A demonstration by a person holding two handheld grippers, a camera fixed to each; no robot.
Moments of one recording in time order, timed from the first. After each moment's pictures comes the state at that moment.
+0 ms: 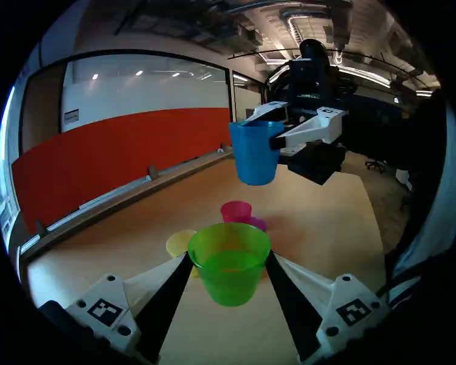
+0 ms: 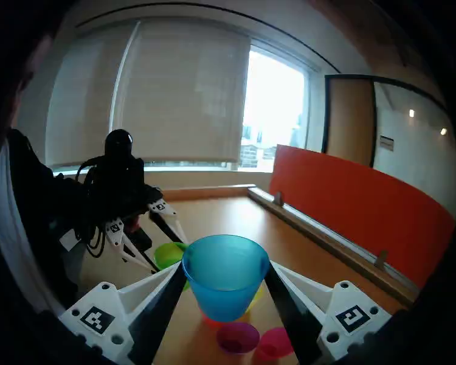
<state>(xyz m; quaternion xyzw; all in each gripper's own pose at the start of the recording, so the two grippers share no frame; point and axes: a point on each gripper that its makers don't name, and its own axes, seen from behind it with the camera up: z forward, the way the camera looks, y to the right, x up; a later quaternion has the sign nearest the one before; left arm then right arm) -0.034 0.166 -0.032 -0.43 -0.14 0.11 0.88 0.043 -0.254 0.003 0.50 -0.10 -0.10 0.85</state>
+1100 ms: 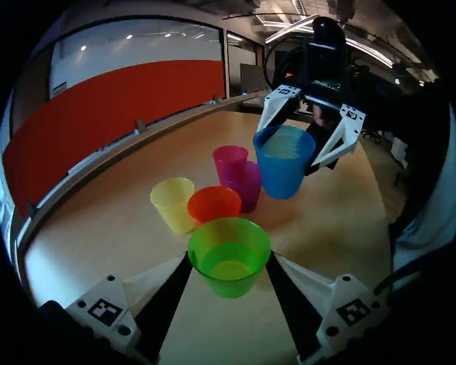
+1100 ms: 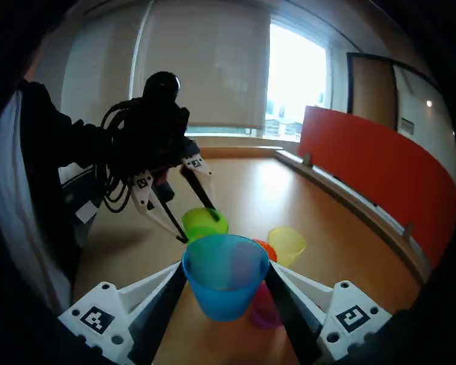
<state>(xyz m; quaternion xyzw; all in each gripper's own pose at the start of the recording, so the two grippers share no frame) -0.109 0.152 -0.039 -0.44 -0.25 0.16 0.85 -0.071 -0.263 -0.036 0.55 -0.17 -0.14 0.81</state>
